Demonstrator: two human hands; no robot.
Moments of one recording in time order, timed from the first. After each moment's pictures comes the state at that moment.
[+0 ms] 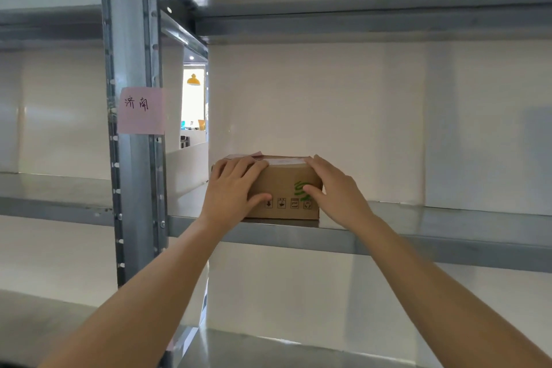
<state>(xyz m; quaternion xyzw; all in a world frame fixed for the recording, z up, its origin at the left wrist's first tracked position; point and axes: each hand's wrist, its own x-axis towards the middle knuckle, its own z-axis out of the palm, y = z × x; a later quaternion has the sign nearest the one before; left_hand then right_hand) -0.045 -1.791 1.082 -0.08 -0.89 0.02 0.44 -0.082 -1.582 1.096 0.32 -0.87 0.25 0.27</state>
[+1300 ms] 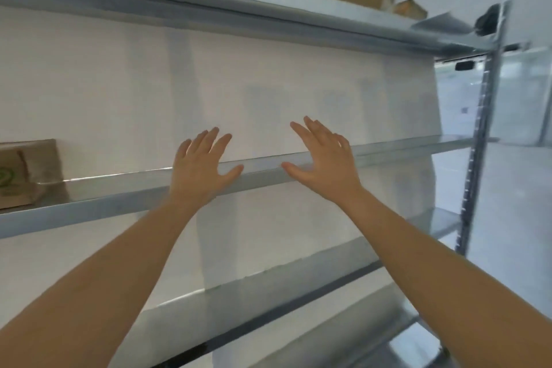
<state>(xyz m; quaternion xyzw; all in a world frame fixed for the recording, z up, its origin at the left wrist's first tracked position) 0.018 -1.413 1.084 -0.26 -0.88 -0.11 0.38 0.098 -1.198 1.085 0.03 -0.90 0.08 0.42</state>
